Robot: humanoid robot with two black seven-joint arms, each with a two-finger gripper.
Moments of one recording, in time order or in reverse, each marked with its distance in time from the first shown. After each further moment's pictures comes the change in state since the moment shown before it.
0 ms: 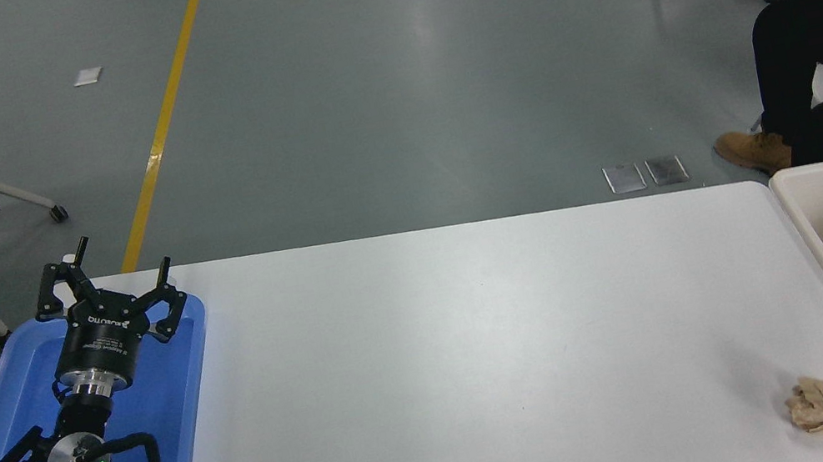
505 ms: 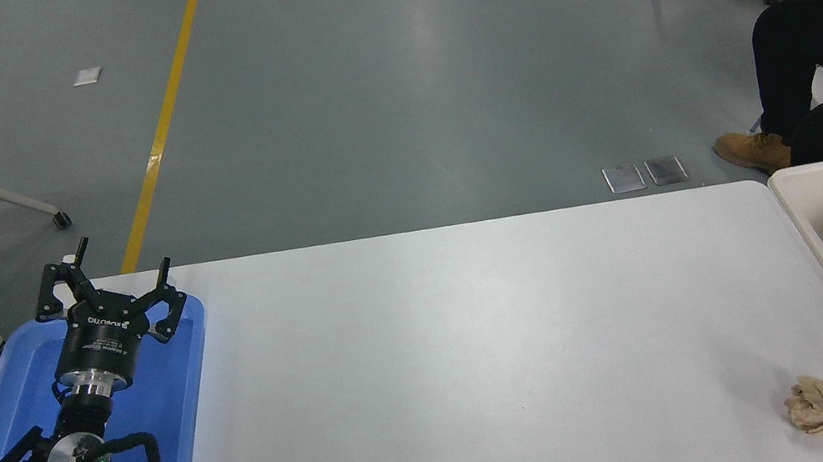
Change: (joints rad) left arm 0.000 0.000 0.000 0.000 0.000 0.000 0.000; right arm -0.166 0.081 0.144 -0.014 0.017 -0.082 0.000
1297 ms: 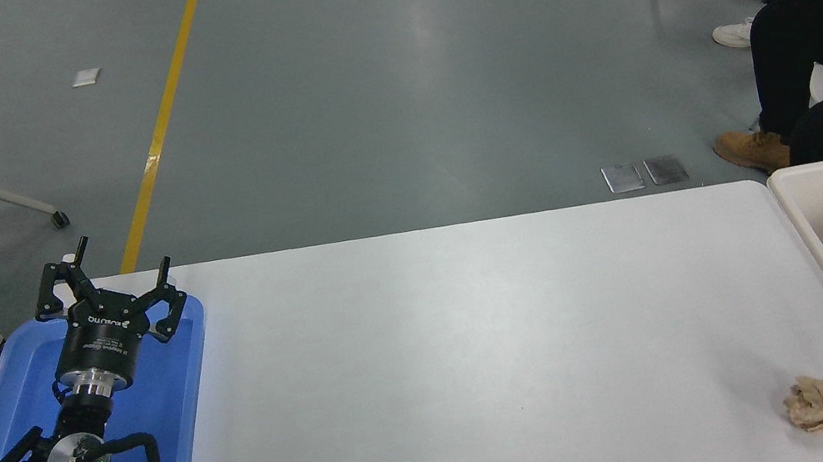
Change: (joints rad) left arm 0.000 0.000 0.000 0.000 0.000 0.000 0.000; right arm 0.125 0.000 -0.109 0.070 0.002 -0.040 0.002
